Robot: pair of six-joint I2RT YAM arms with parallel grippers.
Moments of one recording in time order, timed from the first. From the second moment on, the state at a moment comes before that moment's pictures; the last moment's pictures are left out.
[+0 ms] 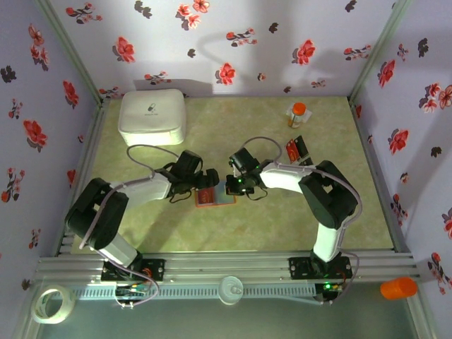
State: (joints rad) left arm -0.65 1.59 0.81 -0.16 0.03 -0.78; right arm 0.73 1.83 1.03 -0.31 -0.29 0.63
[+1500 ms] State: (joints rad) left arm -0.67 1.63 0.82 -0.16 -0.01 -0.78; right arm 0.73 1.83 1.03 -0.30 -0.30 0.63
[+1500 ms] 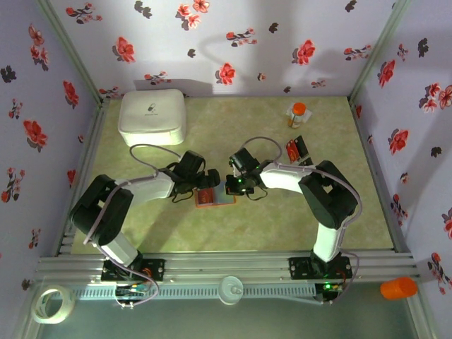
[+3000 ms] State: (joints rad) left arm -0.72 1.55 0.78 0.13 0.12 -0.95; right arm 0.58 1.59 1.00 -0.38 -0.31 0.63
